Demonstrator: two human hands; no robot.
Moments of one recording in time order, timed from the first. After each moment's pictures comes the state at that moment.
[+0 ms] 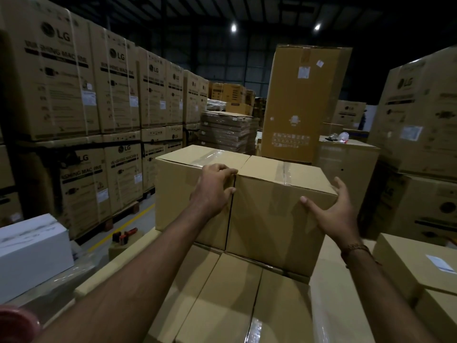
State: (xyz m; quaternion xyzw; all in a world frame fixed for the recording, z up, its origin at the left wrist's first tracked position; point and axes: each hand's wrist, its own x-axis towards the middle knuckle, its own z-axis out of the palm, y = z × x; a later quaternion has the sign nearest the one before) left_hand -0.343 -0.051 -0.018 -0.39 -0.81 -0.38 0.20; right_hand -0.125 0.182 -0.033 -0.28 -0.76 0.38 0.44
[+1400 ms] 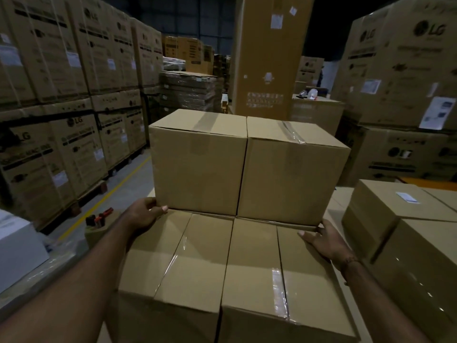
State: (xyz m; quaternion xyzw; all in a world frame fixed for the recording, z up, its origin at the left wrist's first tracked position) left_hand -0.516 -0.199 -0.181 -0.28 -0.85 -0.42 -0.15; right_hand -0.103 0.132 -0.203 -0.45 -0.73 0.45 0.24
